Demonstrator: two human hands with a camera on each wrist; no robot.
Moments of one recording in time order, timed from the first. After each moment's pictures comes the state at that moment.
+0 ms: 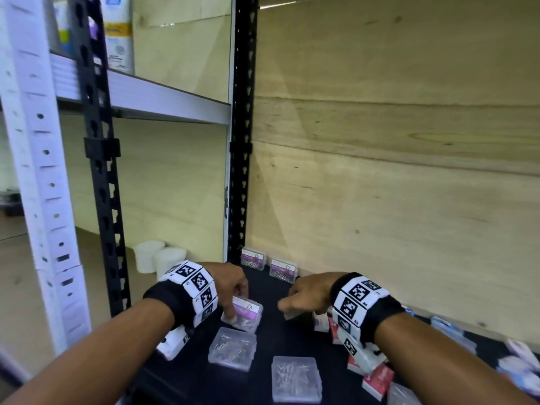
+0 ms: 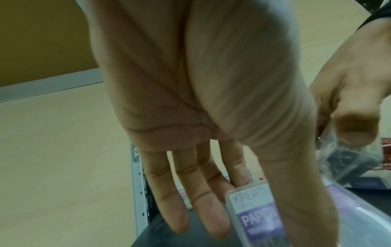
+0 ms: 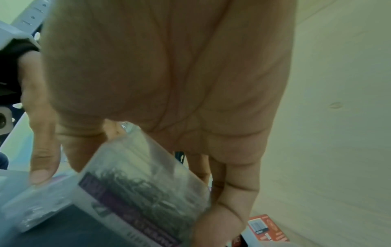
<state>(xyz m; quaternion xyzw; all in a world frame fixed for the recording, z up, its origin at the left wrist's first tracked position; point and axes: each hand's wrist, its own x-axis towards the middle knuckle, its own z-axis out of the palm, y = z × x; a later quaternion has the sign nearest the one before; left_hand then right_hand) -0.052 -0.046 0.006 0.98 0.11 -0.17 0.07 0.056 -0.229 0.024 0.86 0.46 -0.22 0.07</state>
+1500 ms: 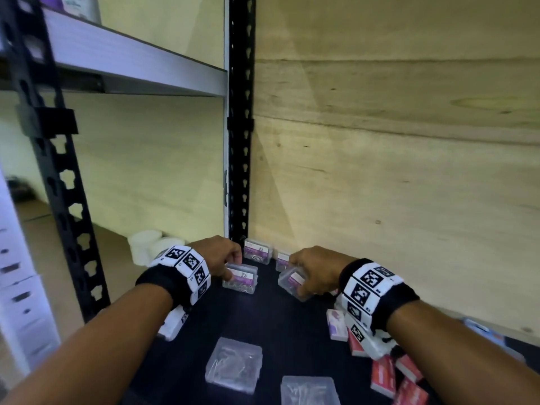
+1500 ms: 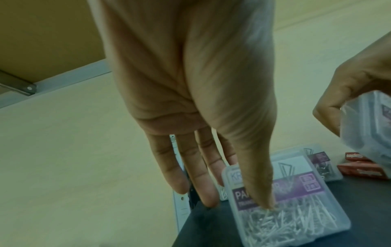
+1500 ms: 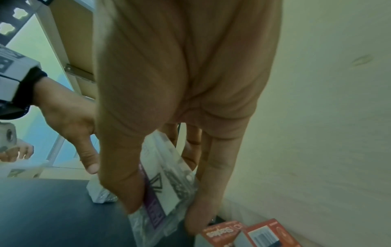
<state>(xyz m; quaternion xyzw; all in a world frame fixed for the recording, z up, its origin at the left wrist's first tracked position) -0.014 0.028 -0.012 0.98 0.16 -0.04 0.08 0.111 -0.186 0.007 0.85 0.51 -0.11 0.01</state>
